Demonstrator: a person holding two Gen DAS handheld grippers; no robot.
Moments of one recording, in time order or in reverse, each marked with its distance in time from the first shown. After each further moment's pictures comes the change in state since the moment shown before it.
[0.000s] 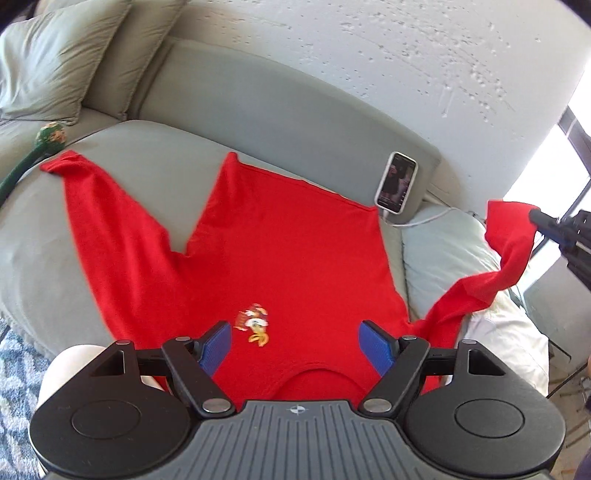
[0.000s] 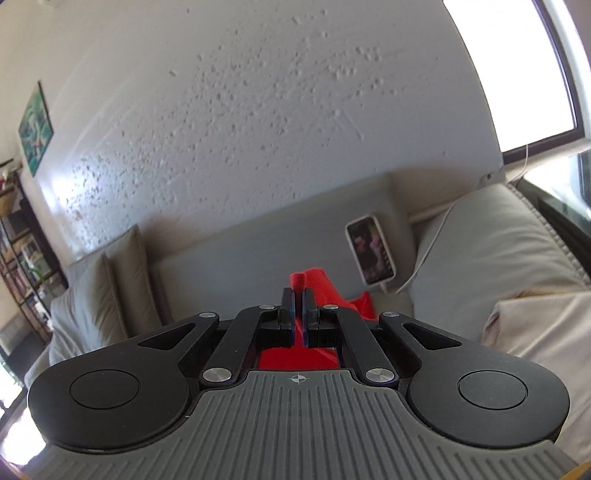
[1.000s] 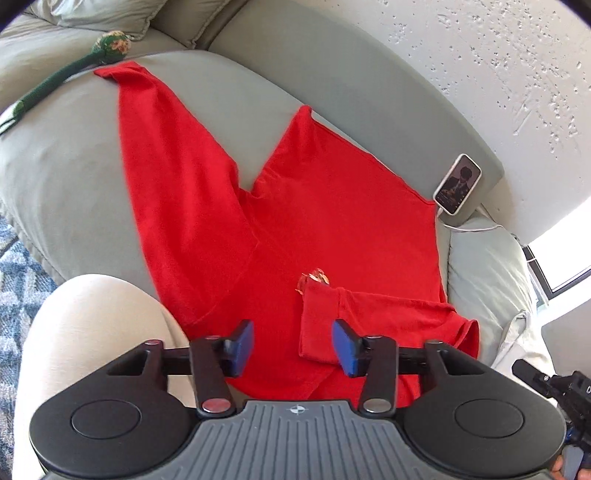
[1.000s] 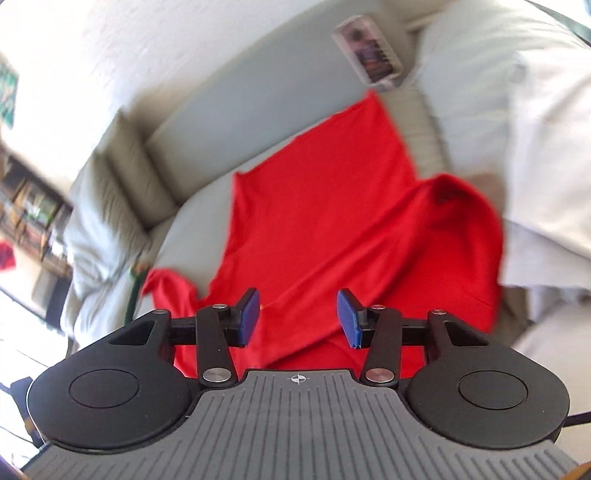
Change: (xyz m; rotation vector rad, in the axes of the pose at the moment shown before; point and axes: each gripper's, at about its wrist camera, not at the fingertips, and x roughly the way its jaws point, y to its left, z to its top) left arm 0.047 0.052 -0.024 -0.229 0.132 0.014; right arm 0.028 -0.043 -0.127 0.240 0.427 0.015
